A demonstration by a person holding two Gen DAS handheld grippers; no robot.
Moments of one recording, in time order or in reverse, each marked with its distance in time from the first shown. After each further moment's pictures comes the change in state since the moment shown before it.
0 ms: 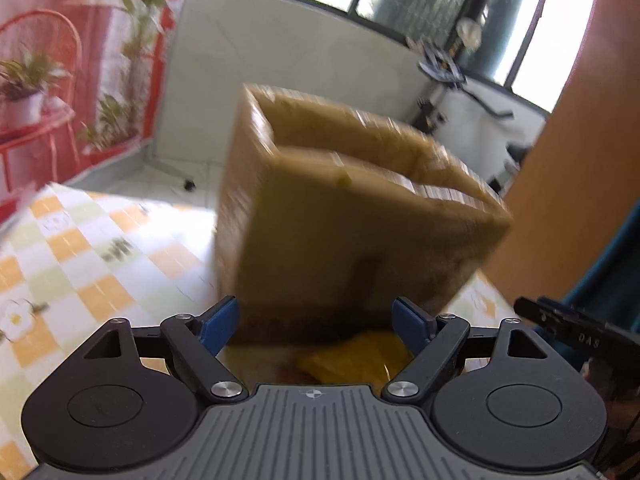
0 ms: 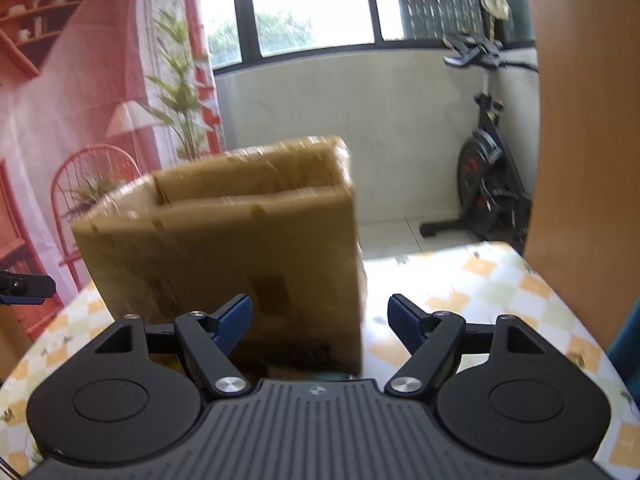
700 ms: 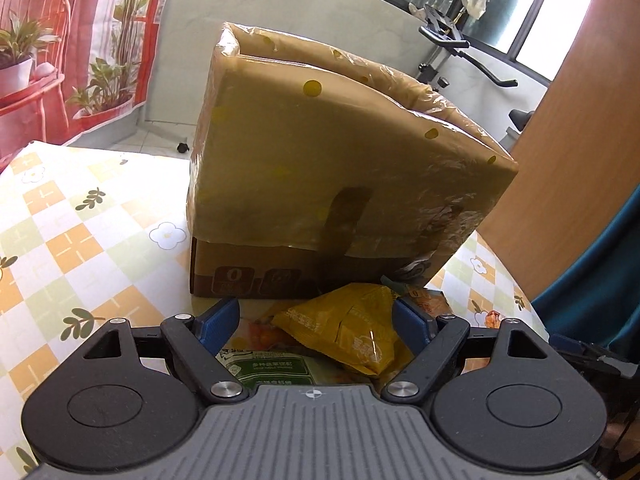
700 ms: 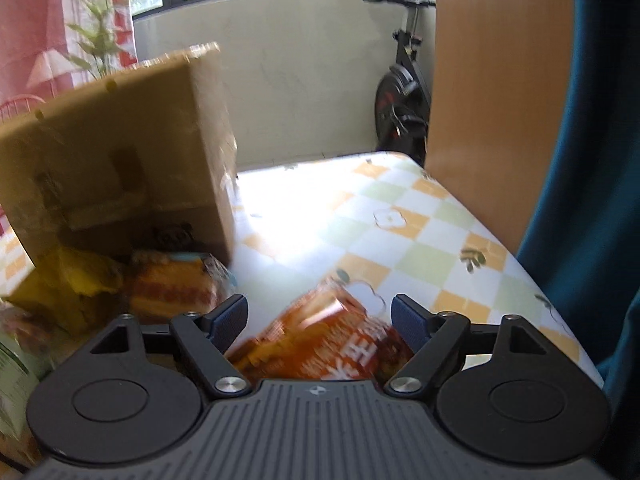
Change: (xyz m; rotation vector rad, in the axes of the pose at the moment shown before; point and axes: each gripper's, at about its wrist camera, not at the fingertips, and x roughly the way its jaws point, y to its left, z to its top) left arm 0.021 -0.012 -0.027 -0.025 0.077 -0.001; right arm -0.014 -0.065 -0.070 0.036 0.176 -0.236
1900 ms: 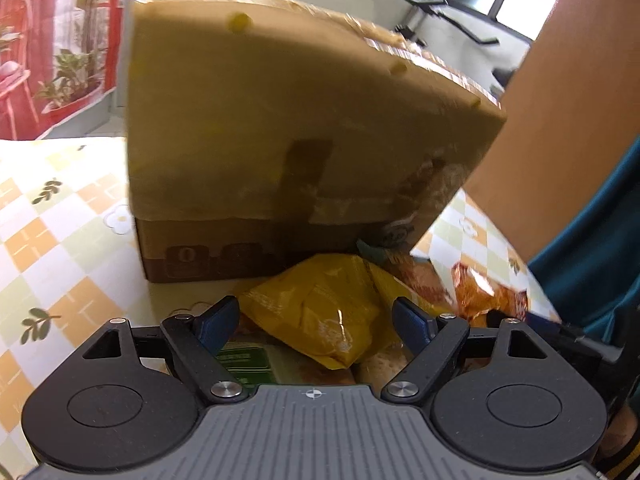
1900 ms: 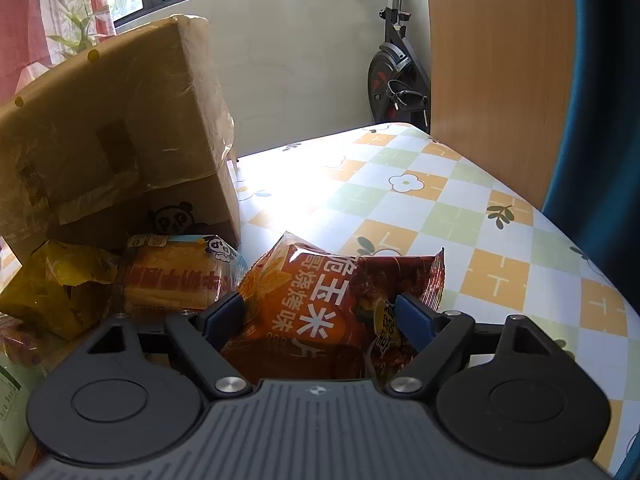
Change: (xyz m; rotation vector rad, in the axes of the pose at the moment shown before) left arm 0.044 -0.027 -0.006 0.083 0.106 -0.034; right arm 0.030 0.012 -0.019 0.103 0.012 0.022
